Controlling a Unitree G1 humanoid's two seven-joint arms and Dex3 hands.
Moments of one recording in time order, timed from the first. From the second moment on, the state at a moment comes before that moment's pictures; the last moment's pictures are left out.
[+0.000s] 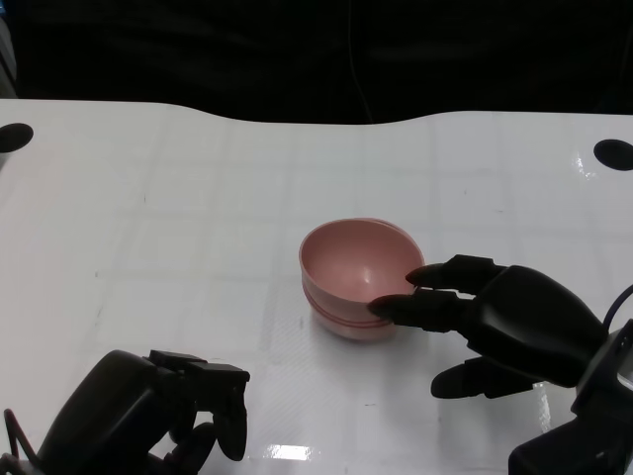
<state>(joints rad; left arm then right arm) 0.17 0.38 -0.09 -0.03 0.45 -0.67 -0.02 -0.28 -0.47 0.38 0.22 -0.71 -0.58 -0.02</state>
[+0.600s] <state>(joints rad) 0.17 0.38 -0.09 -0.04 0.45 -0.67 -0.02 -0.05 -0.47 0.21 0.03 -0.48 -0.64 -0.02</state>
